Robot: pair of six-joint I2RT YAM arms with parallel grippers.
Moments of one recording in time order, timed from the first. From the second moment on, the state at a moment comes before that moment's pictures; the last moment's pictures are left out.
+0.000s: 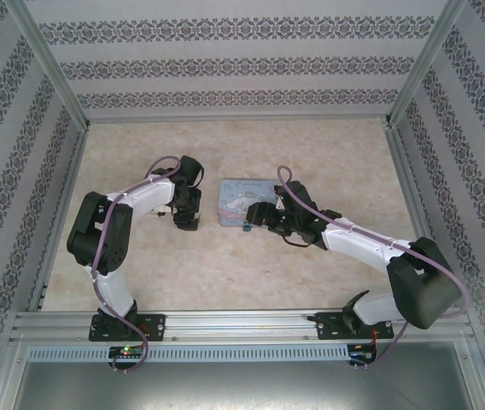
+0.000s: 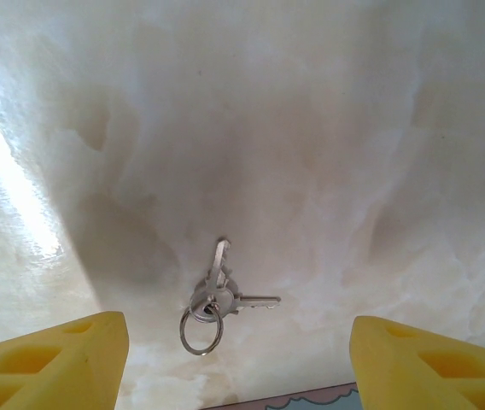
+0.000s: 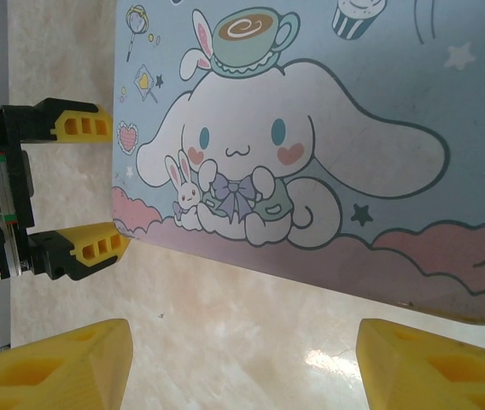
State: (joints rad) left arm -0.36 1.82 1.19 -0.70 0.08 -1.92; right arm 0.61 1.39 0.73 -0.10 -0.27 0.89
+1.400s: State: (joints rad) left arm -0.36 1.90 1.23 -0.79 0.11 -1.91; right arm 0.60 1.38 0.71 -0.11 -0.24 0.89
